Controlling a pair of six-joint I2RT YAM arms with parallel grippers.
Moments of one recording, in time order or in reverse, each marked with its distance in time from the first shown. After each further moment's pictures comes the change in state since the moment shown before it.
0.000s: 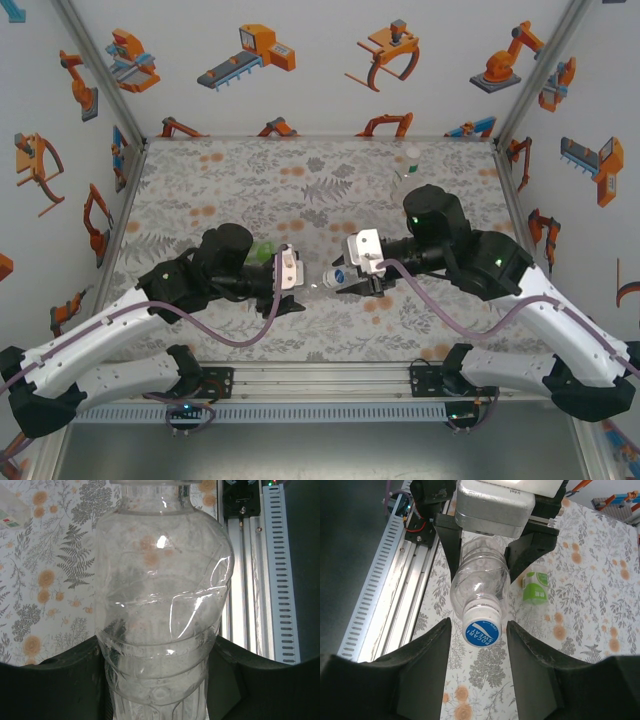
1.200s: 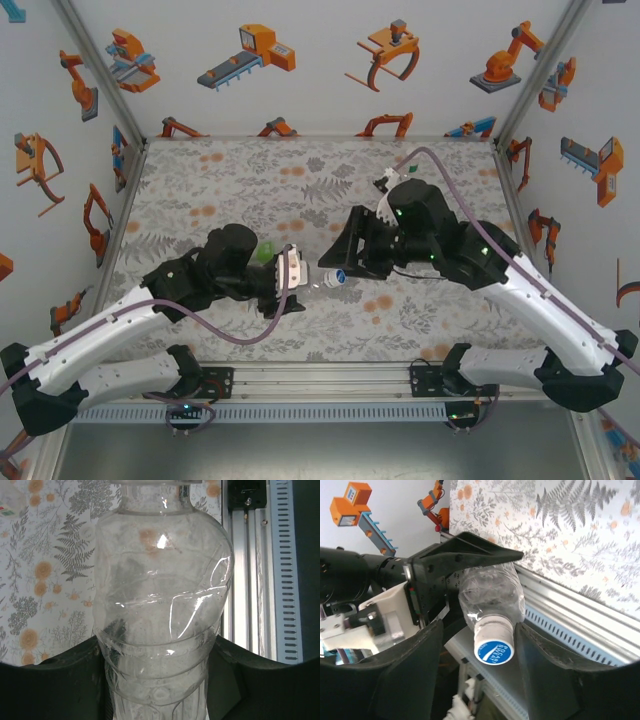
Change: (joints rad) left arm 0.000 0.019 -0.006 -0.004 -0.019 0.000; right arm -0.001 0.083 0.080 -0.095 0.438 1.683
